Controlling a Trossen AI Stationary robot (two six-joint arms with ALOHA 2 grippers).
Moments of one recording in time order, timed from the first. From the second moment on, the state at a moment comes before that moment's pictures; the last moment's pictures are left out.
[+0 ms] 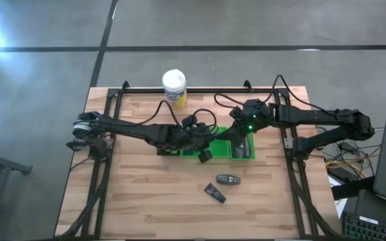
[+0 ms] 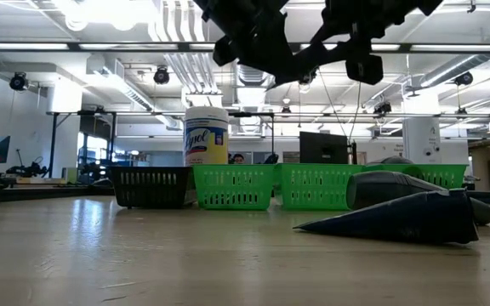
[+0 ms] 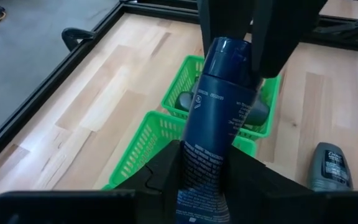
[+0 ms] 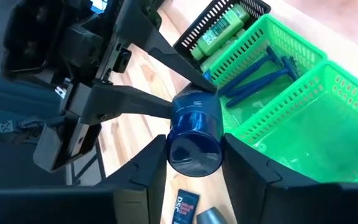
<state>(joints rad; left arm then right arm) -0.09 1.74 1.45 -0.33 -0.42 -0.24 -0.16 1.19 0.96 -0.39 -0.26 0.77</state>
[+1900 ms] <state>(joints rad) -0.22 1.66 1.44 -0.75 -0.64 -0.67 -0.40 1.88 1.50 -1.09 -0.39 -0.21</state>
